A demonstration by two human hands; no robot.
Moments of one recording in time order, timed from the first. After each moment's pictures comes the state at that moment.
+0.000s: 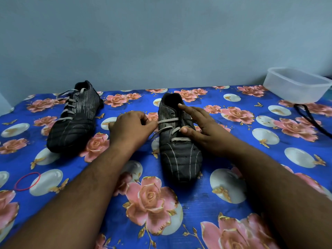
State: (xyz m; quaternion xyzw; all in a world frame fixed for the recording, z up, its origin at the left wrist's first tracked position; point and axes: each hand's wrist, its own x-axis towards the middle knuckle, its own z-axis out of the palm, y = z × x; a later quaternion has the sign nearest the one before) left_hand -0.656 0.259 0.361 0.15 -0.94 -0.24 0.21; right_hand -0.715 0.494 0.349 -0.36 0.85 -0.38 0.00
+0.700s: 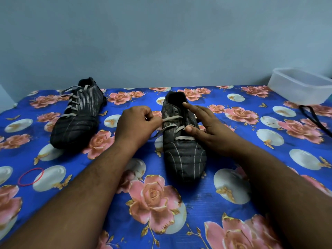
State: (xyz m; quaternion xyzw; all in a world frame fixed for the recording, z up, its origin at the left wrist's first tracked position) left_hand -0.652 0.260 0.360 0.10 -0.90 -0.35 0.26; right_hand -0.714 0.495 0.349 -0.36 0.85 -0.38 0.01
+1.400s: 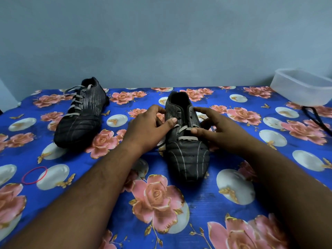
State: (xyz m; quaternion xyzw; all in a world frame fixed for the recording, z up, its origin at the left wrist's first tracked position) left_hand -0.649 0.268 0.357 0.03 -0.93 -0.33 0.17; right_hand -0.711 0.508 0.360 -0.31 0.86 -0.41 0.06
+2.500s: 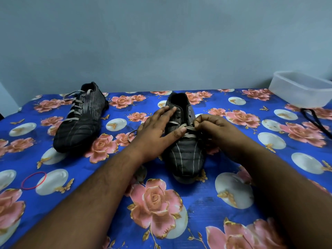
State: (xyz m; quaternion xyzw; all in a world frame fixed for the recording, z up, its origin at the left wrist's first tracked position) left_hand -0.651 0.279 0.350 -0.04 -0.94 -0.31 0.11; right_hand -0.695 0.492 0.372 -0.22 0.72 -0.63 0.19
